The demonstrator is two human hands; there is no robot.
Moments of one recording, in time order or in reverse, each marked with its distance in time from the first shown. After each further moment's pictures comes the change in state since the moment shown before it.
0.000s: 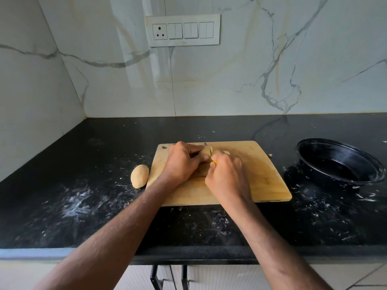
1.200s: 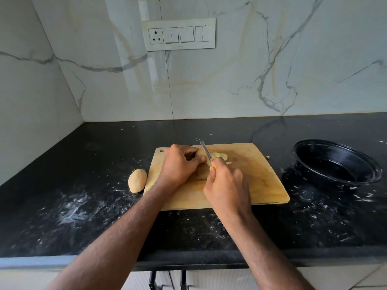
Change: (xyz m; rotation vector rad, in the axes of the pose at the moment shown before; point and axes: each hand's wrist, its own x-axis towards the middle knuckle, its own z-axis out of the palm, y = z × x) left_hand 0.001 0.004 0.000 0.015 0.033 -0.051; right_hand -0.017 0.003 0.006 -0.022 0.124 -0.067
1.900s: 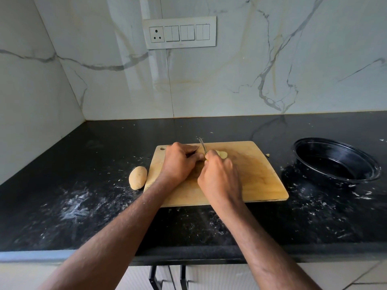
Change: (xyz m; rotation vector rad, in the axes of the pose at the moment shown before) left_hand 0.000 -0.002 0.000 0.009 0.016 0.023; right_hand 0.017 -0.010 0.008 0.037 -0.086 0.051
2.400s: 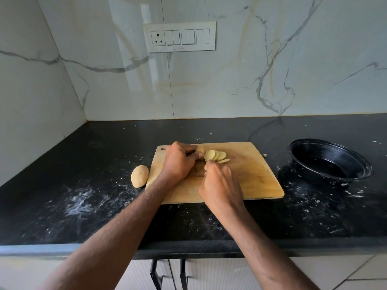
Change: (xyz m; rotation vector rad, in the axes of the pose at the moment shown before) left_hand -0.002 0.005 -0.002 -0.006 -0.005 -0.045; right_hand -0.018 0.005 -0.004 -0.045 -0.129 -0.035
